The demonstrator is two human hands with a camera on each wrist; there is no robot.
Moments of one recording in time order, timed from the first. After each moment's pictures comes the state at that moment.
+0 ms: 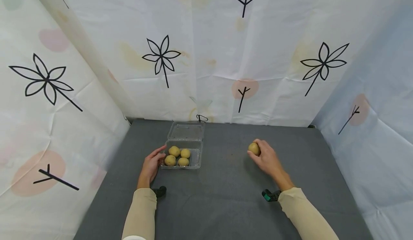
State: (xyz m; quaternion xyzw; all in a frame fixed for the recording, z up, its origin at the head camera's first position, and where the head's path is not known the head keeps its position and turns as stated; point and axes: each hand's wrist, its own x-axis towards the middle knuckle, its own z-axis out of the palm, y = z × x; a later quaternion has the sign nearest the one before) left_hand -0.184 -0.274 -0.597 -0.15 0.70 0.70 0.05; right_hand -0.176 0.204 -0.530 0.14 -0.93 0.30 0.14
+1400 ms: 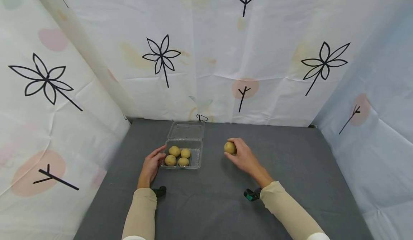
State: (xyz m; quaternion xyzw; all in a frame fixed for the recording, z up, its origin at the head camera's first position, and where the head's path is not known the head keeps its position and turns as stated) left_hand -0.185 -0.275 -0.597 -0.15 0.69 0.71 0.05; right_hand -0.182 0.125 -0.520 0.20 -0.91 0.35 0.08
